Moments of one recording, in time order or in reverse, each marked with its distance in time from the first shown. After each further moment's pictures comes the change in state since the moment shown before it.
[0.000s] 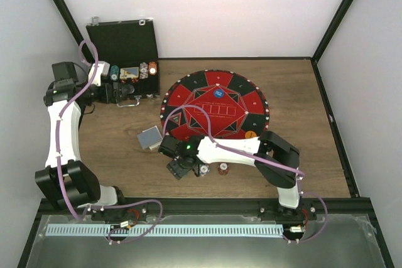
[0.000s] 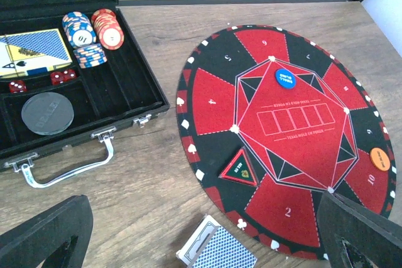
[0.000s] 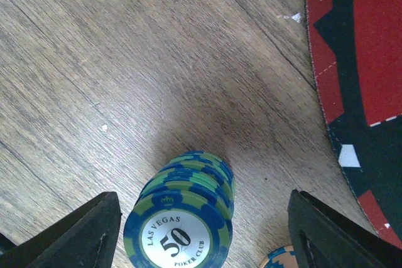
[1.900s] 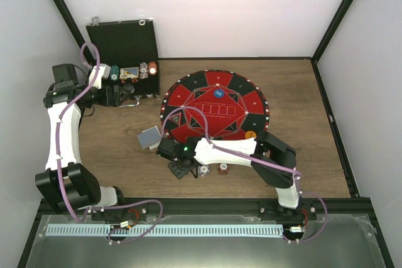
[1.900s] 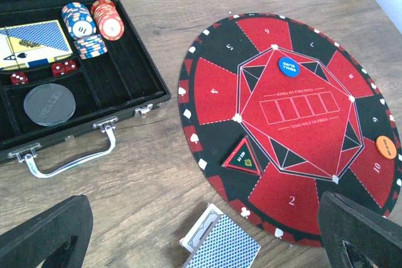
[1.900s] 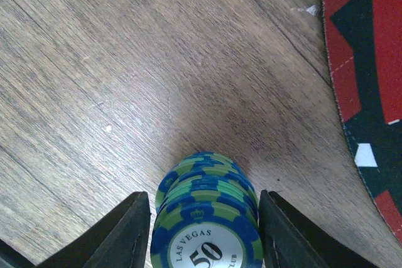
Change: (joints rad) left arm 0.000 -0.021 -0.015 -0.032 -0.021 0.042; right arm 0.016 0.027 0.021 -0.013 0.007 0.025
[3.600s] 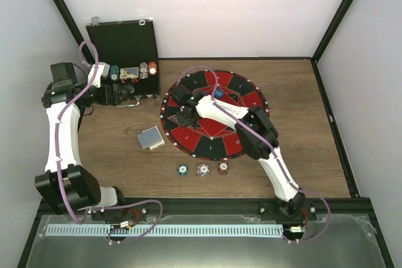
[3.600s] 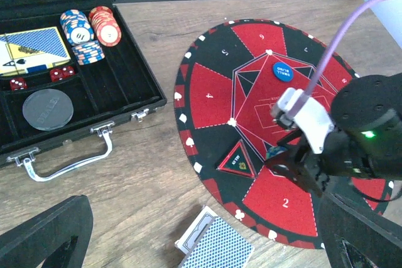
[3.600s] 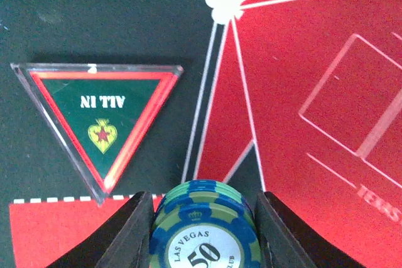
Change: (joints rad) left arm 0.000 -0.004 0.027 -0.021 0.009 -0.010; right arm -0.409 0.303 0.442 -0.030 0.056 -0.159
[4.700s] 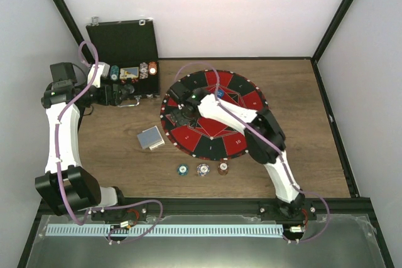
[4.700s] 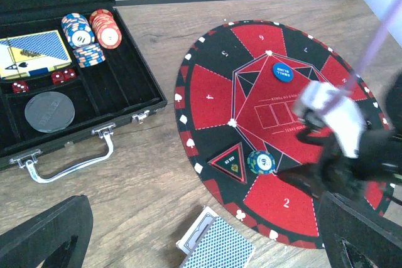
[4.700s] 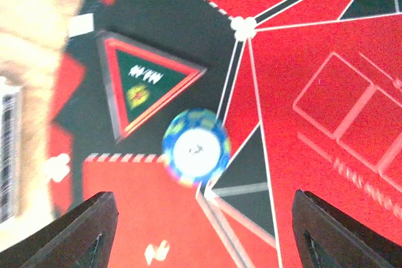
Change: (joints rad) left arm 0.000 -0.010 0.000 -0.001 0.002 0.007; right arm 0.018 -0.004 0.074 -0.047 -0.010 -0.034
